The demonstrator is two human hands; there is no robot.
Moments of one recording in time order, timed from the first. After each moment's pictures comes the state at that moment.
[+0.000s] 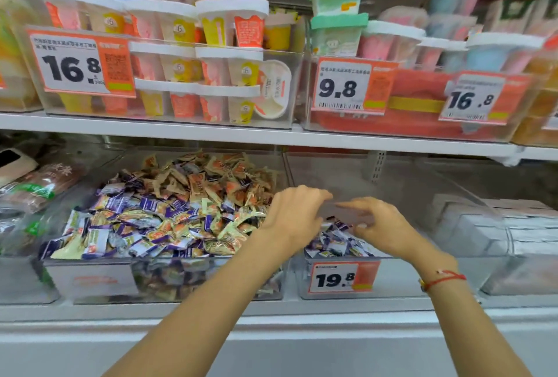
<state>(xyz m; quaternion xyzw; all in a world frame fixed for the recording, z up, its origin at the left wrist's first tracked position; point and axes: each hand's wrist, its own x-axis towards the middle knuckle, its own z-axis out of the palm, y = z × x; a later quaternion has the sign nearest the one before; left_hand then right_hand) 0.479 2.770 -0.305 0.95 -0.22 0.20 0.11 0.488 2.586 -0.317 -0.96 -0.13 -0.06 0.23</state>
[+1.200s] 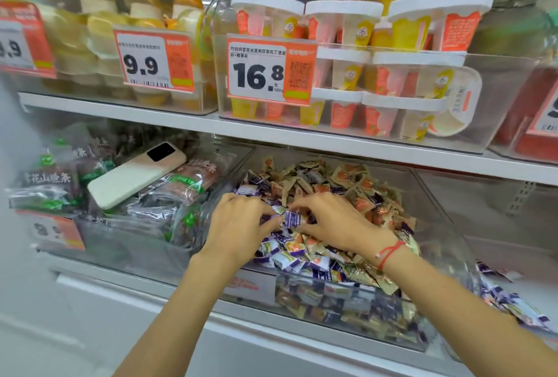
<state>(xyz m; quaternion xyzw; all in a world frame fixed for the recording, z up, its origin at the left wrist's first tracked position) 0.443 3.027 -0.332 0.97 0.02 0.22 0.07 0.530 2.863 -0.318 -0.90 -0.42 -0.06 0.08</state>
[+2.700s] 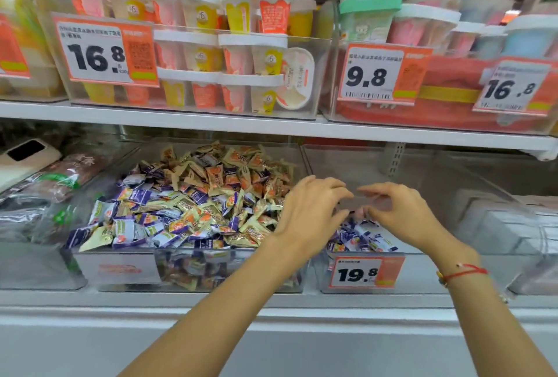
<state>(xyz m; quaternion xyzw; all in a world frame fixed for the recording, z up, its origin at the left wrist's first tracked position) 0.466 2.781 -0.318 0.91 -0.25 0.28 0.18 0.495 2.596 -0.315 -0.95 -0.13 -0.16 0.22</state>
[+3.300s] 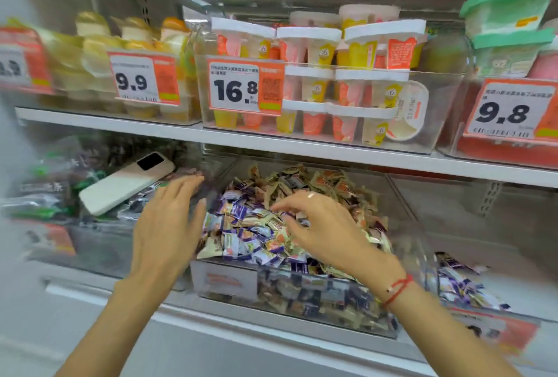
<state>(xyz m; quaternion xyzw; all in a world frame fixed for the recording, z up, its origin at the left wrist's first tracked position) 0.388 3.052 -0.324 0.90 0.13 0.39 0.11 0.467 2.833 -0.298 -0.86 -0.41 -0.16 0.25</state>
